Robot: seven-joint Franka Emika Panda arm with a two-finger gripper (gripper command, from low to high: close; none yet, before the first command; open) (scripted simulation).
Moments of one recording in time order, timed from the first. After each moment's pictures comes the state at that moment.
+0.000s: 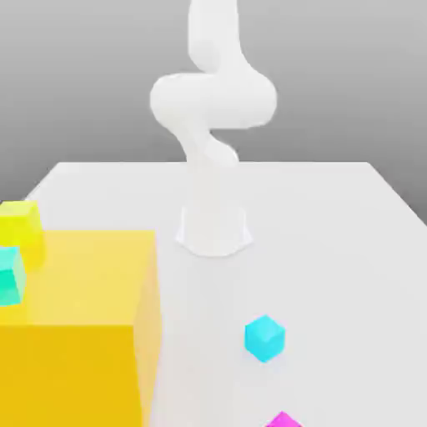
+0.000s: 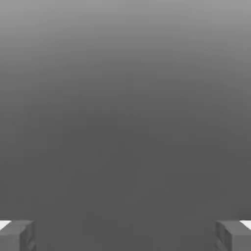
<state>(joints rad) 0.03 -0.71 -0.02 -2.29 0.01 2.32 0.75</state>
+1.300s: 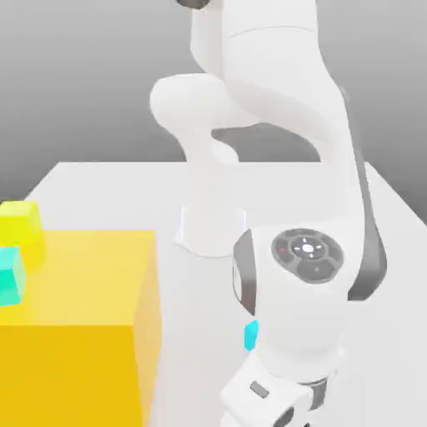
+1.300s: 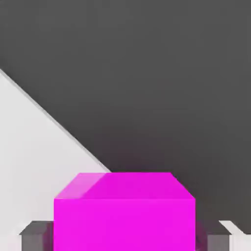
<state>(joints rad) 0.20 0.54 -0.04 -2.20 0.05 2.74 0.17</state>
